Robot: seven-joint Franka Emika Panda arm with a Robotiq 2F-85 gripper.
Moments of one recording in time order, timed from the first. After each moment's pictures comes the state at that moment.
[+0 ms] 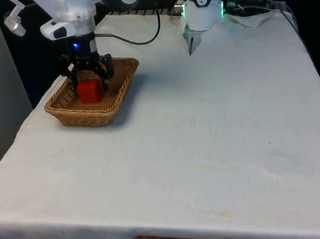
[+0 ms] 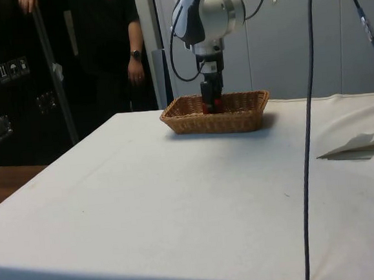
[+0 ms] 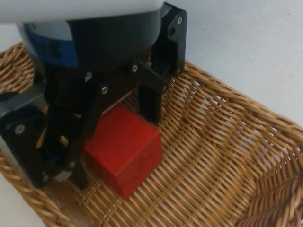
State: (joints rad) arm -0.05 0.54 -0.47 -2.07 0.40 2.60 -0.79
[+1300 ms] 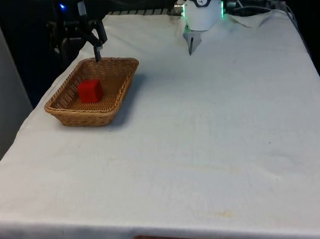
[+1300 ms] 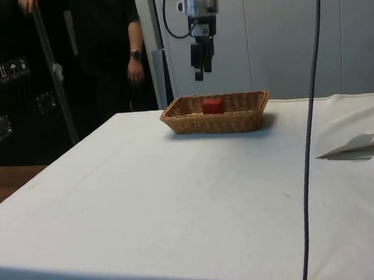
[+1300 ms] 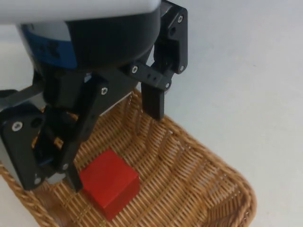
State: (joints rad) arm -0.03 0.35 -0.51 -2.07 0.35 2.47 -0.77
